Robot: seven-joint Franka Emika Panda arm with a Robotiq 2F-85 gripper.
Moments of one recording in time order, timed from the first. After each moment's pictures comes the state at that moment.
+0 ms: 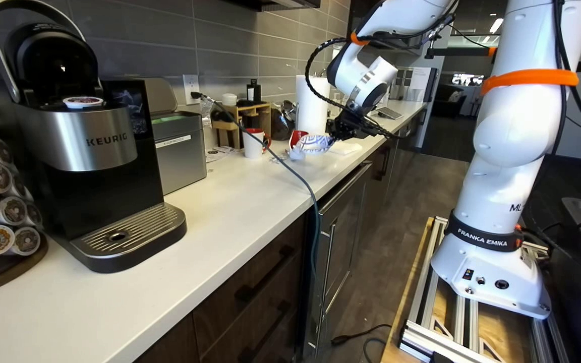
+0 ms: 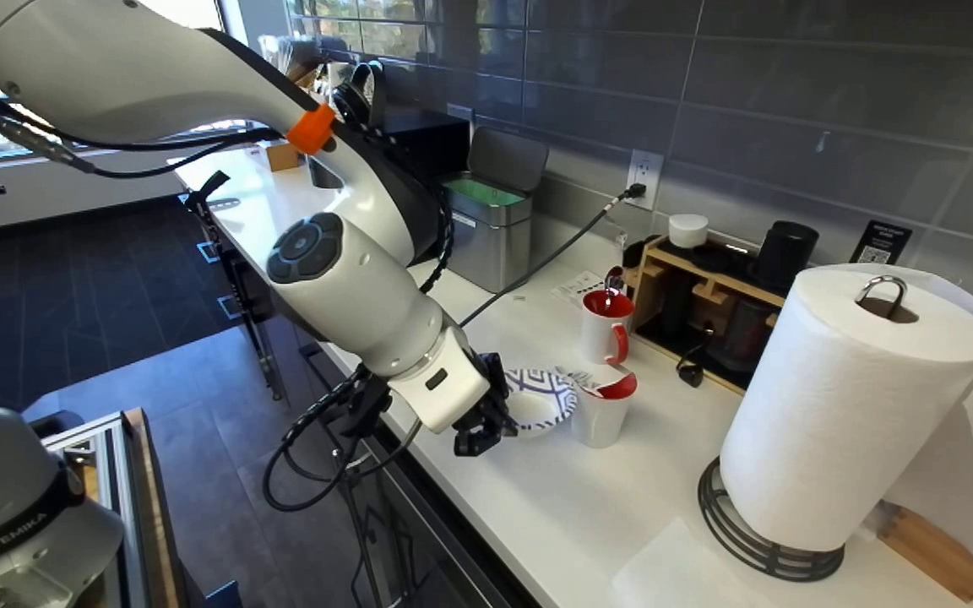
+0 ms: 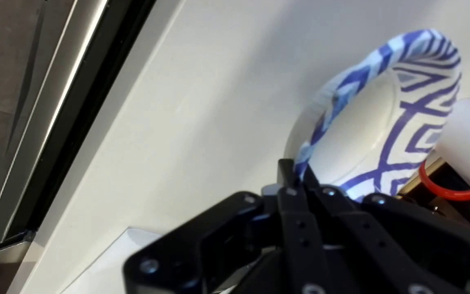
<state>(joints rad) -0.17 0.07 -0.28 -2.44 1.12 2.98 -0.59</state>
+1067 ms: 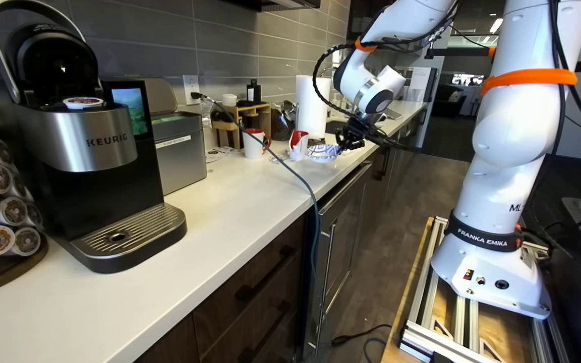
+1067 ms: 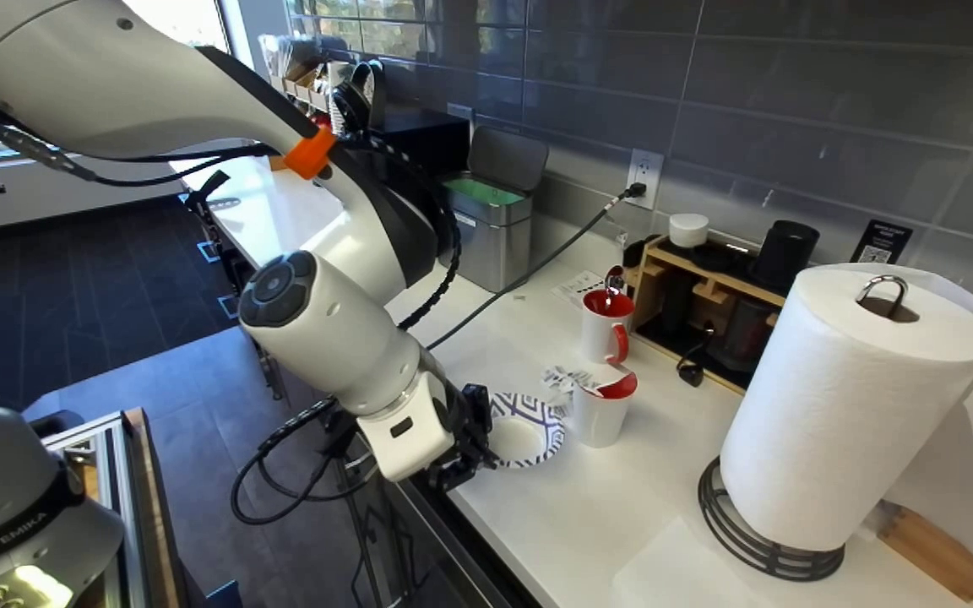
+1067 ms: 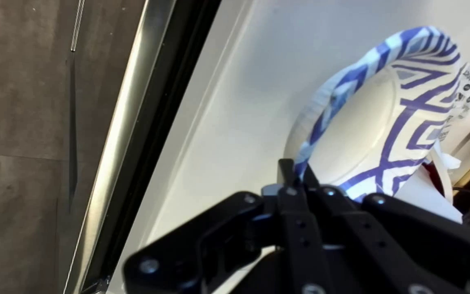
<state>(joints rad) -0.18 0.08 -0.30 -2.48 1.27 2.98 -0.59</state>
